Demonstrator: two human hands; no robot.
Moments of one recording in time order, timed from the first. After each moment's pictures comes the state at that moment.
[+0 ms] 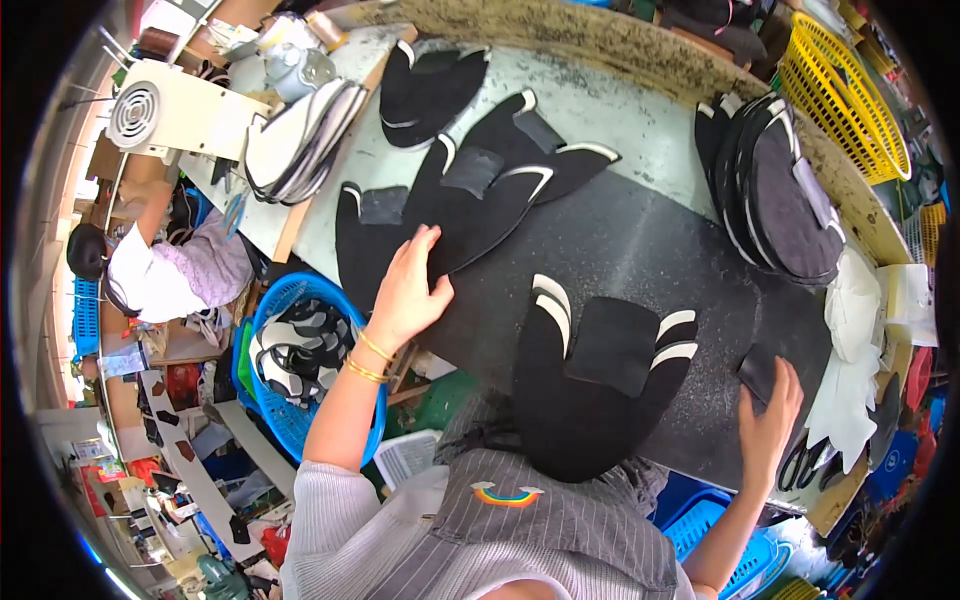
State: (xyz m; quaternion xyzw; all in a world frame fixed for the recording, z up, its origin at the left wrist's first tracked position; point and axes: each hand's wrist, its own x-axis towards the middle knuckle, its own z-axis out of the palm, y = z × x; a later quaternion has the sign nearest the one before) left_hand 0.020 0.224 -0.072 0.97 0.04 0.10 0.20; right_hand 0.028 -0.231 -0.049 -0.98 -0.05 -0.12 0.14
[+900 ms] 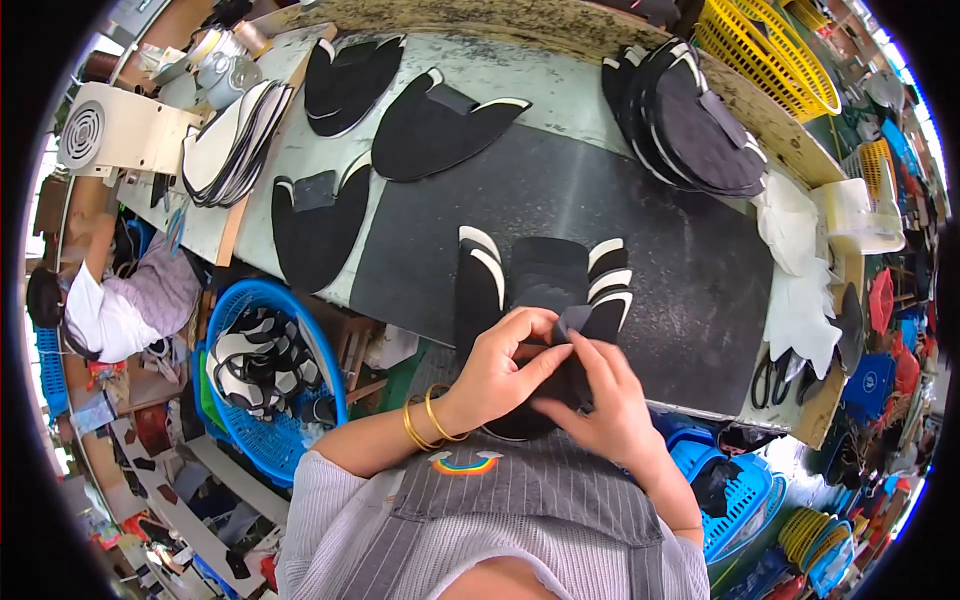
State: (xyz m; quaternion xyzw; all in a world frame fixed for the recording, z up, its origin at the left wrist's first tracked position) left_hand -0.044 0.042 -0.044 0.67 -0.04 -0.06 0.74; right_hand -0.044 -0.126 -0.018 -0.88 -0.24 0.00 0.40
